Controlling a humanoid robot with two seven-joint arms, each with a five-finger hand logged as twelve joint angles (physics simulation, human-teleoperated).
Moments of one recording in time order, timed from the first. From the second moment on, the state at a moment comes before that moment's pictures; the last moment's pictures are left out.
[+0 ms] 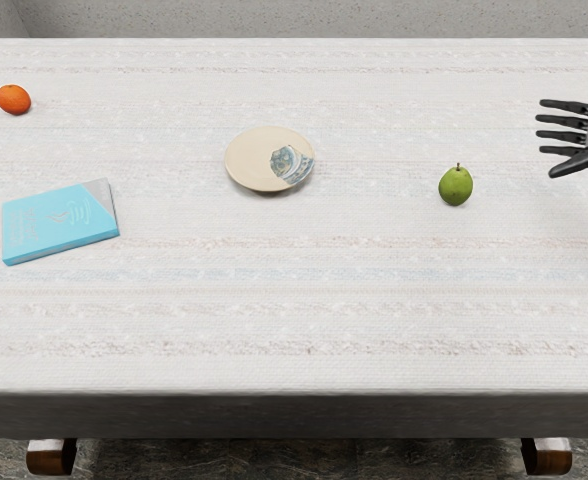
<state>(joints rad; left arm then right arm) -0.01 0.00 -0.05 -0.30 -0.05 0.05 0.10 1.00 -0.79 0.45 0.68 -0.02 0.61 -0.31</state>
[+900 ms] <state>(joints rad) -0.01 0.00 -0.05 -0.30 -0.05 0.05 0.10 1.18 -0.39 0.10 0.70 -0.77 0.02 -0.31</state>
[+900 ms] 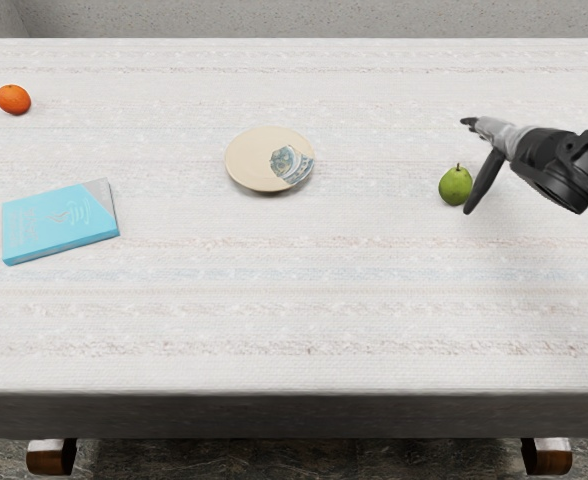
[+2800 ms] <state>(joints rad) -0.01 0.00 -0.05 -0.30 -0.05 0.05 0.10 1.17 -0.24 0.03 0.57 -0.71 -0.16 -0.31</state>
